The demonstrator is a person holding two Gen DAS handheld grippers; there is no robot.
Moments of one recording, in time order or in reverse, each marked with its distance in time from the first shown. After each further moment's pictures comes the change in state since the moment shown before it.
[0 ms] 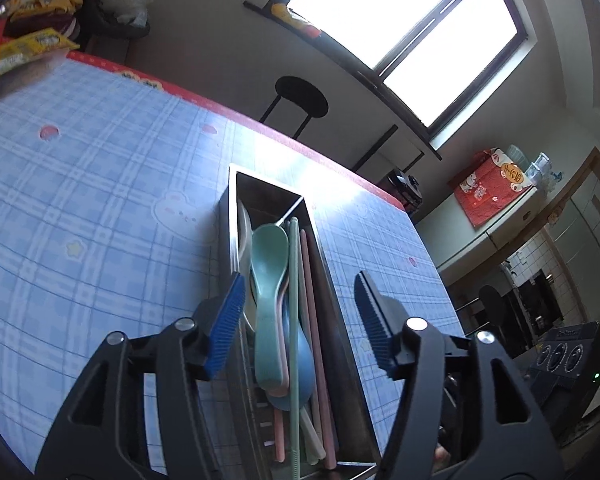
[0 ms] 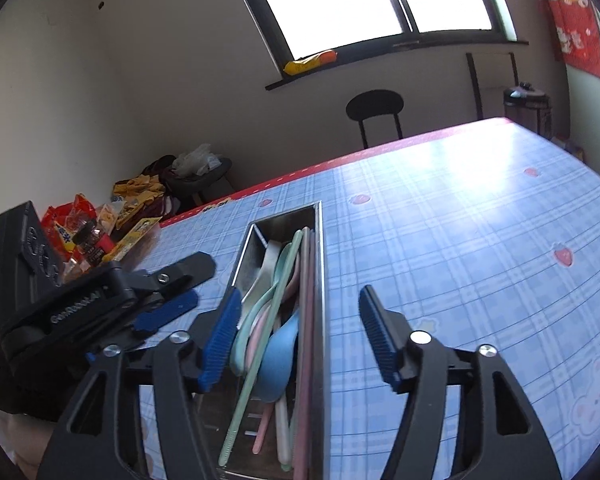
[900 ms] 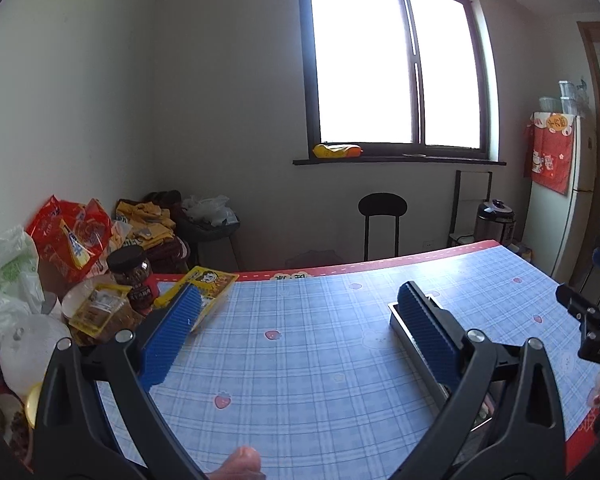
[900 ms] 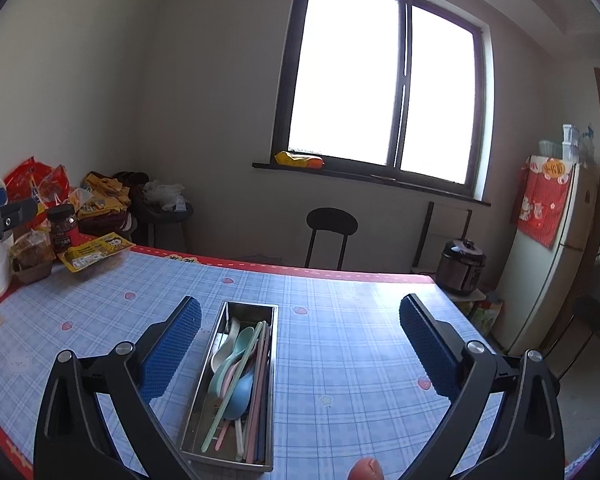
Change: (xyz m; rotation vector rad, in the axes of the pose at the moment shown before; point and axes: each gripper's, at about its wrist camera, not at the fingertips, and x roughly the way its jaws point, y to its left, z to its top) left arm -0.232 -0.014 0.039 0.520 -0.403 0.443; right arm -0.136 0.092 0.029 -0.404 -0.278 -0.288
